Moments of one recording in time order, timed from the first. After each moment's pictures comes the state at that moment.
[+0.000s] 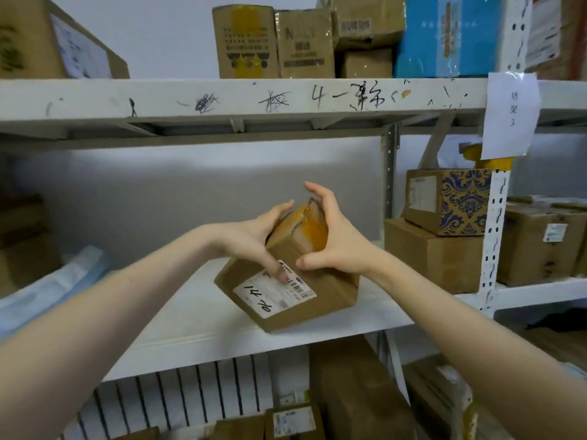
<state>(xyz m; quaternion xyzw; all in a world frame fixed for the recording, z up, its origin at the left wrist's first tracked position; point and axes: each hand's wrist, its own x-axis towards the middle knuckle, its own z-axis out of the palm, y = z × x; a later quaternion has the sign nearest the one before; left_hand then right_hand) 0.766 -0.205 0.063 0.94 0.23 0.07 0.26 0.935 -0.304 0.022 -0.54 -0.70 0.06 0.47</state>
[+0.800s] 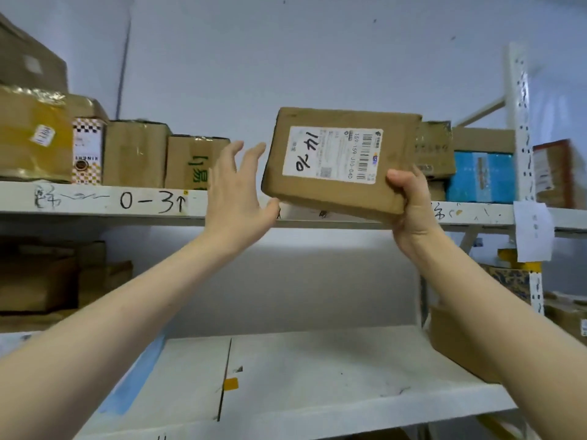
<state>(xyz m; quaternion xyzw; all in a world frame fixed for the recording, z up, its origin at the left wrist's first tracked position) 0.550 -0.218 0.188 0.74 0.20 0.64 -0.10 0.777 -0.318 0.192 -0.28 -0.49 0.10 0.82</state>
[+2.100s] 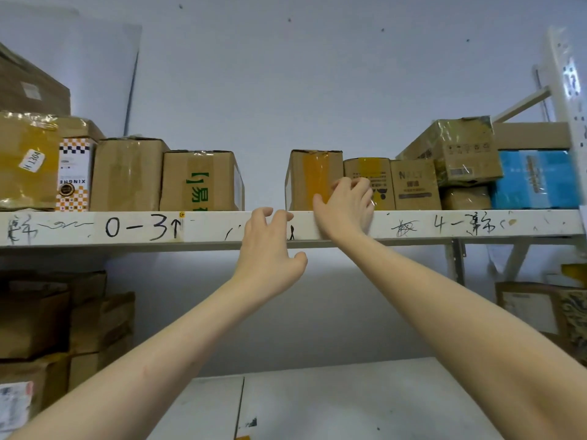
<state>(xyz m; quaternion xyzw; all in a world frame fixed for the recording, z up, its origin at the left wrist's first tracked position) 0.600 -0.167 0.172 0.80 0.29 0.52 -0.06 0.755 -0.147 0.236 -0.65 -0.39 -0.35 0.55</state>
